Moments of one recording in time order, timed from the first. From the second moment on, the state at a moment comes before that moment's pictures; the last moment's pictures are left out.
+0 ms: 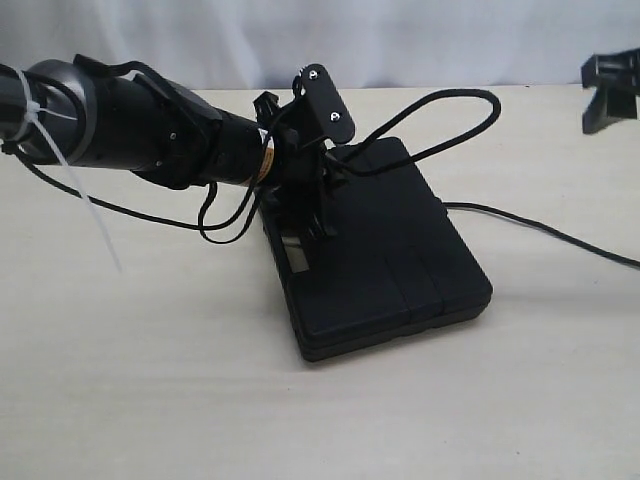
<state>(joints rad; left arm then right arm) -0.46 1.96 -1.19 1.75 -0.16 -1.15 -0.10 1.56 -1.27 0.06 0.93 0.01</state>
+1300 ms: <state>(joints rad) -0.46 1.96 -1.19 1.75 -0.24 -1.15 -0.11 2.21 -1.53 0.01 0.91 -0.81</state>
